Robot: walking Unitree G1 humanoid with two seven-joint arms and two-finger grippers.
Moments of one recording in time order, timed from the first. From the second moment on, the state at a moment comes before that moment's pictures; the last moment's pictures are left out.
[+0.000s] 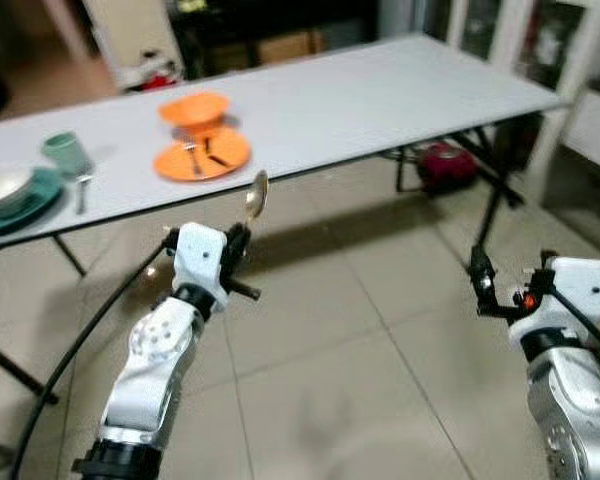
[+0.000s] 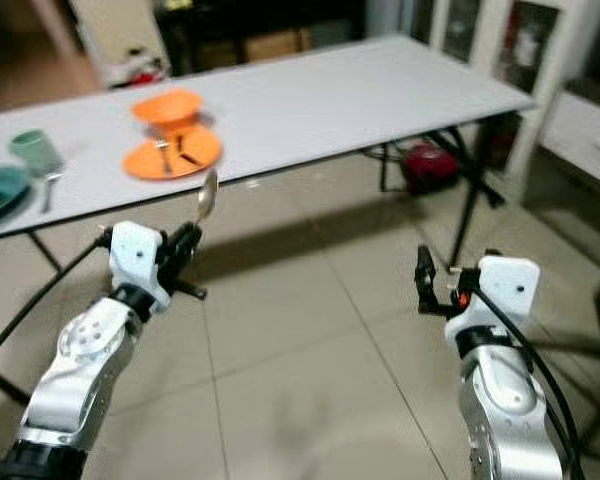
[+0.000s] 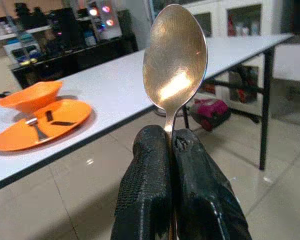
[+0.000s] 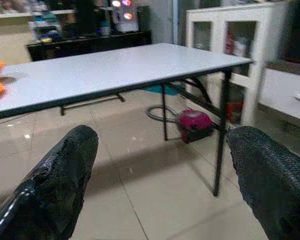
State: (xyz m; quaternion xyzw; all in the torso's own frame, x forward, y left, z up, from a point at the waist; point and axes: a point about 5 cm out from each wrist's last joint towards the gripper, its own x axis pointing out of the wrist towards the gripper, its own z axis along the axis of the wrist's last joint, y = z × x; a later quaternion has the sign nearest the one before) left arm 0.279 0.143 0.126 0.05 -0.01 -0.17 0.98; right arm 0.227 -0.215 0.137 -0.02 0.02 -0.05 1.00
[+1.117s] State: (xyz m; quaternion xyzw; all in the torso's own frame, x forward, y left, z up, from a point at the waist) left arm 0.287 0.149 0.118 0.04 0.01 -0.16 0.99; right arm 0.224 -0.205 0.142 -0.01 0.00 -0.04 1.00
